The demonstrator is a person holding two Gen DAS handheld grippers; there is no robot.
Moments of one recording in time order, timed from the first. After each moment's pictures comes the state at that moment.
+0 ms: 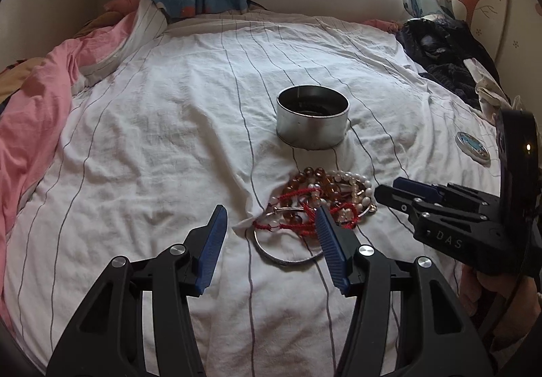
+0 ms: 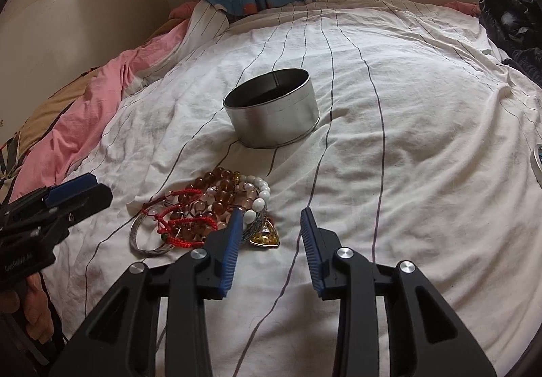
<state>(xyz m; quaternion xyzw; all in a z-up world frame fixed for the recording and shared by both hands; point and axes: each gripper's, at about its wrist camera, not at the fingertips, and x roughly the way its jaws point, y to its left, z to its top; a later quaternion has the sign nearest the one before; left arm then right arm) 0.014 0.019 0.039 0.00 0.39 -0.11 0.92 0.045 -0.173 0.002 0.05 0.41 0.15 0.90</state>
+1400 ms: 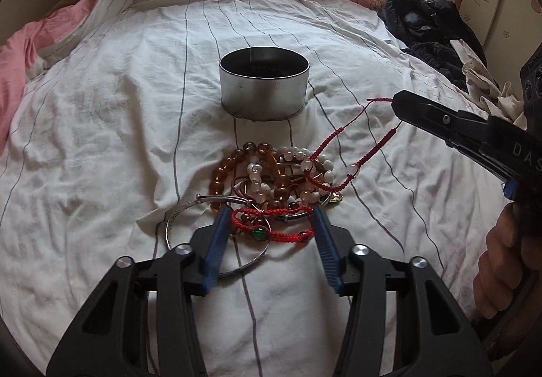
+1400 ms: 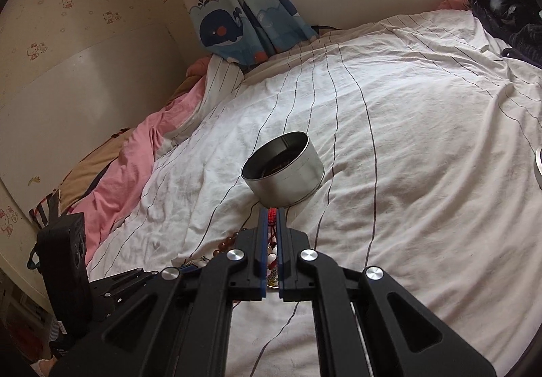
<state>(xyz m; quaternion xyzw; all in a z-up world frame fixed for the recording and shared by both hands) 0.038 -0.029 0.005 -0.02 0.43 -0.15 0.89 0.045 -0.216 0.039 0.16 0.33 0.20 0.91</state>
